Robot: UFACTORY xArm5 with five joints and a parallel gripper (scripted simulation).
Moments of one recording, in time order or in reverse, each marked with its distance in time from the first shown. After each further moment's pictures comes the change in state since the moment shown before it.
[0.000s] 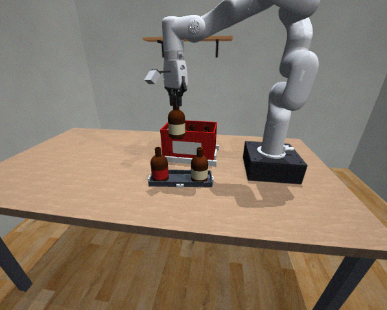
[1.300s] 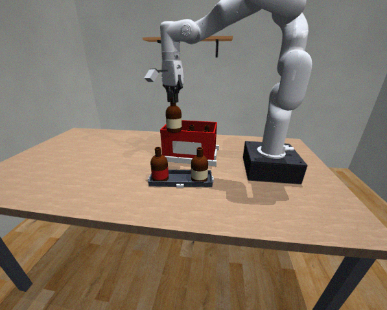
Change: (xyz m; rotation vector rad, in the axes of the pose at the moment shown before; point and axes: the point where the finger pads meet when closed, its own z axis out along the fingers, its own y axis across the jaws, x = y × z) arm -0.043 0.073 -0.001 0.001 0.003 0.000
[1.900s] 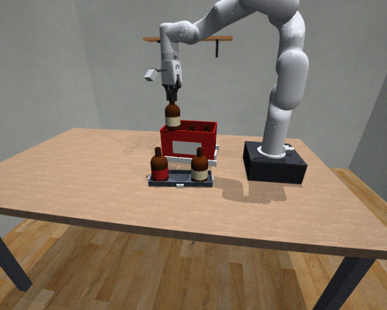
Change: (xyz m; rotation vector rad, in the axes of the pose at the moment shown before) arm -0.017 0.029 0.000 0.000 0.001 0.000
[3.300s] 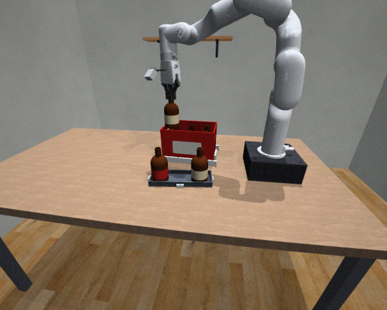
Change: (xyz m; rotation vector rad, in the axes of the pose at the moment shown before) arm -0.017 0.030 0.000 0.000 0.001 0.000
